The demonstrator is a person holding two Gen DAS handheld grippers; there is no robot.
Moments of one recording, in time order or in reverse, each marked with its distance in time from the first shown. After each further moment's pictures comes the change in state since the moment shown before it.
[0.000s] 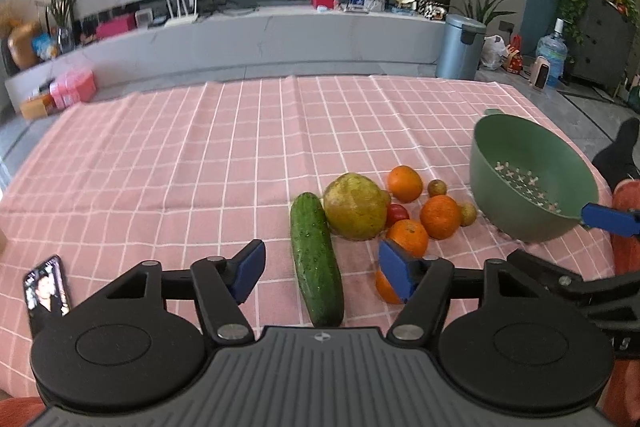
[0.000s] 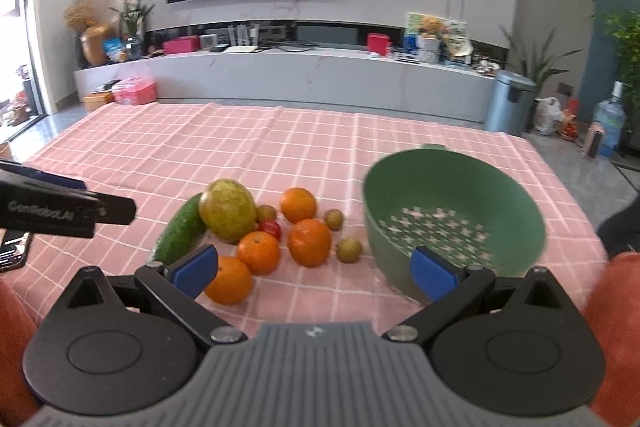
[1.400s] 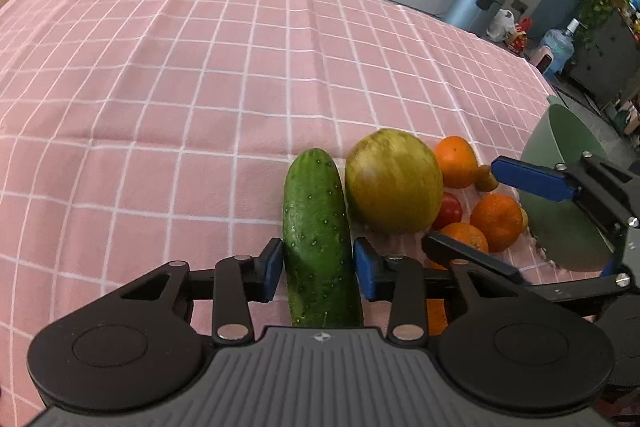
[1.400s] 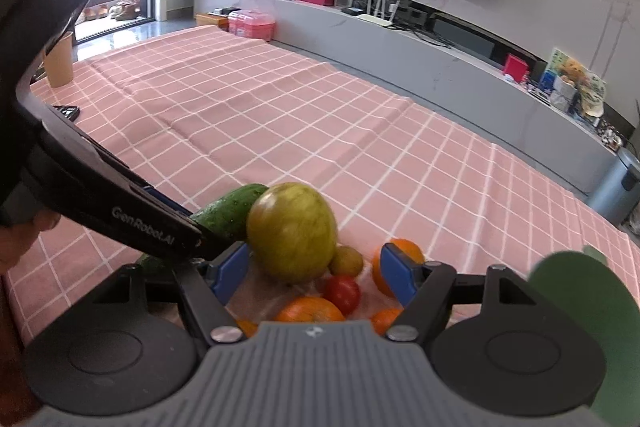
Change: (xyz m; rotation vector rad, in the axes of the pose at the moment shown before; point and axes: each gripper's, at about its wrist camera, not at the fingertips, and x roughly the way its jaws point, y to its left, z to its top) left arm 0.112 0.057 0.011 -0.191 0.242 -0.159; right arm 0.133 0.044 0.035 -0.380 0.086 0.265
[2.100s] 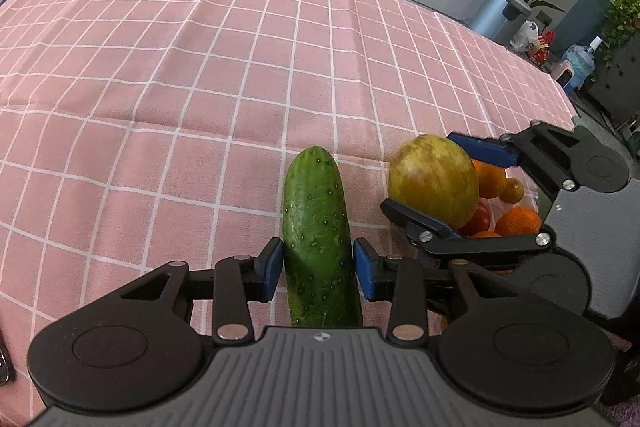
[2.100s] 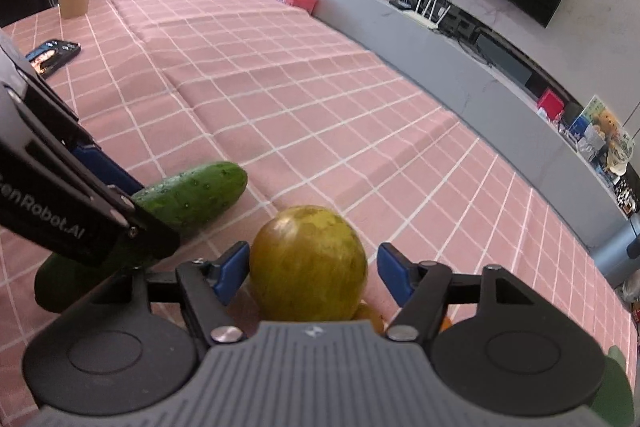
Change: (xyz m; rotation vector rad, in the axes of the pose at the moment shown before) left arm -0.005 0.020 0.004 -0.072 0.022 0.037; right arm 0.061 0.017 0.023 -0.215 0.071 0.011
